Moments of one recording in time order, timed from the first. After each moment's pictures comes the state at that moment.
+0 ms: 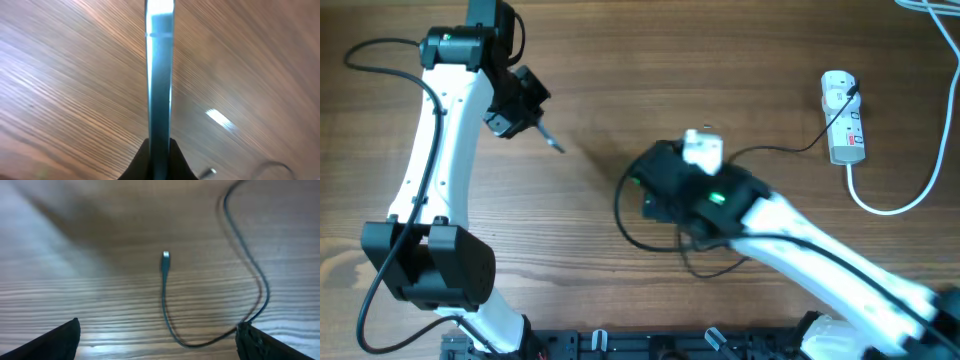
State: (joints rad) left arm -0.07 1.84 1.81 -1.38 0.04 -0.75; right arm 0.89 1.54 1.34 -1.16 0.27 0.95
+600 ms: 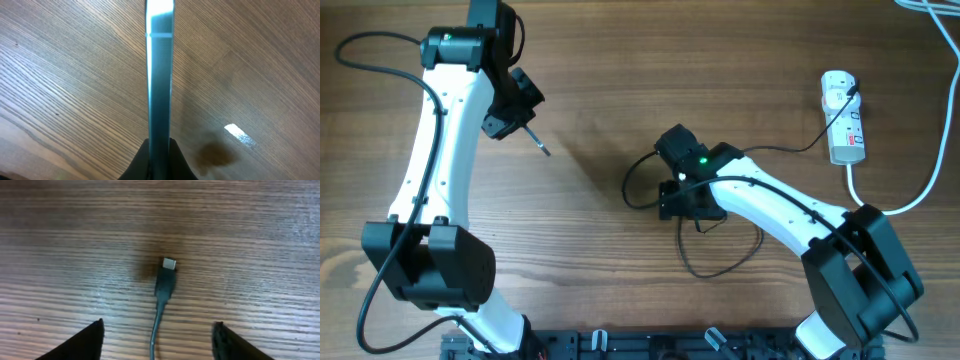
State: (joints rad) left arm -0.07 1.84 1.81 -1.38 -0.06 -0.74; right arm 0.64 1.77 1.09 -0.80 -0.07 0.63
